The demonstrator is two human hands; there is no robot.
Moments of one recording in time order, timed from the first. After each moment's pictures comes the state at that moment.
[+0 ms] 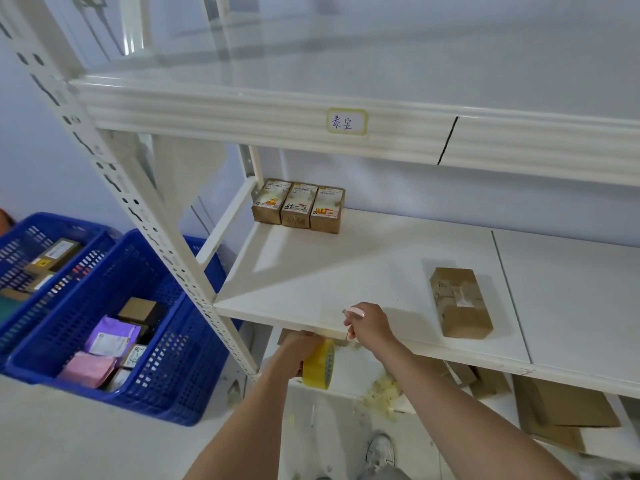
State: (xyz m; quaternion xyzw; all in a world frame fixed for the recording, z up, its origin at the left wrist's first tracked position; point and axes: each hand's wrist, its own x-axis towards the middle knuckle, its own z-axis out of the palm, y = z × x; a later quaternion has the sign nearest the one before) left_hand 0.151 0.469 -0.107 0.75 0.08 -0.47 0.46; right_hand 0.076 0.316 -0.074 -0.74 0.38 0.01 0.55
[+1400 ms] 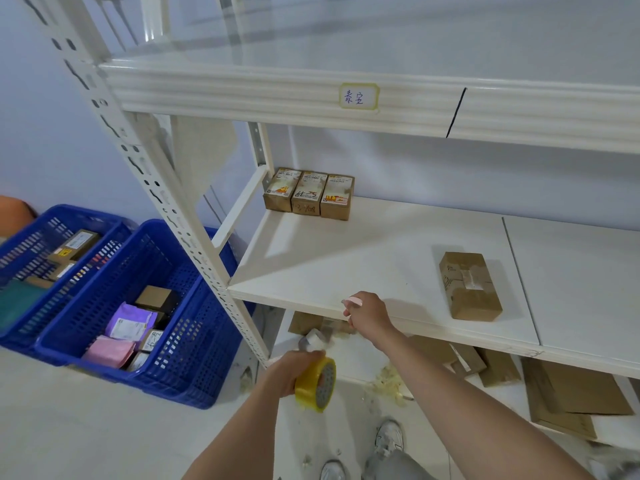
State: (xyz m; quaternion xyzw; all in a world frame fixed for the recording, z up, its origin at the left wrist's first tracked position) left_hand 0.117 0.531 -0.145 0.72 0.09 -0.53 0.44; right_hand 0.074 0.344 -0.082 -0.77 0.36 0.01 0.53
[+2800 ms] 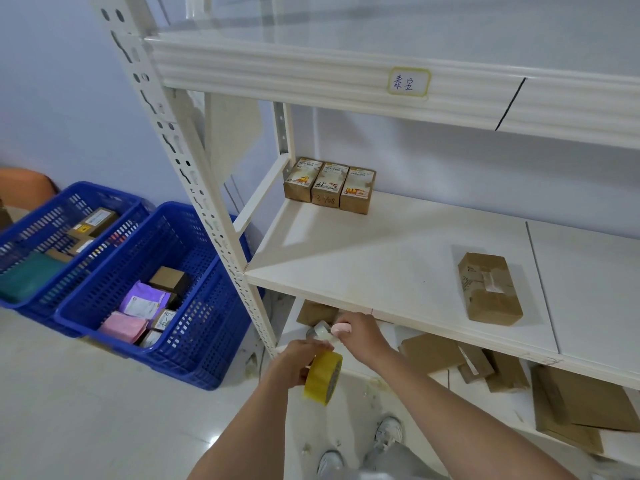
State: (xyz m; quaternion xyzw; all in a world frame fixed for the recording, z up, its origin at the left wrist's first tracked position) left_hand 0.107 0.546 -0.119 0.71 0.14 -0.50 0.48; right_hand 0.056 0.392 -0.108 -0.88 0.21 0.07 0.42
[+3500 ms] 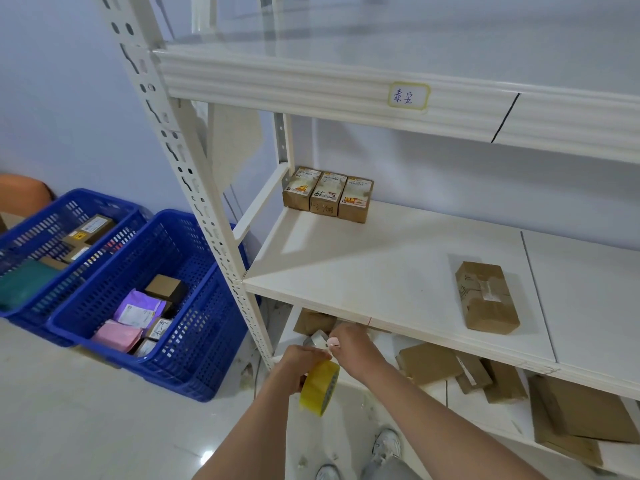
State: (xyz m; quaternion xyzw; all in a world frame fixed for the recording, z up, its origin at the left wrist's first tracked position) left_hand 0.106 0.541 -0.106 0.72 0.15 -0.47 0.48; right_hand 0.055 0.408 -0.100 -0.93 0.15 0.10 0.30
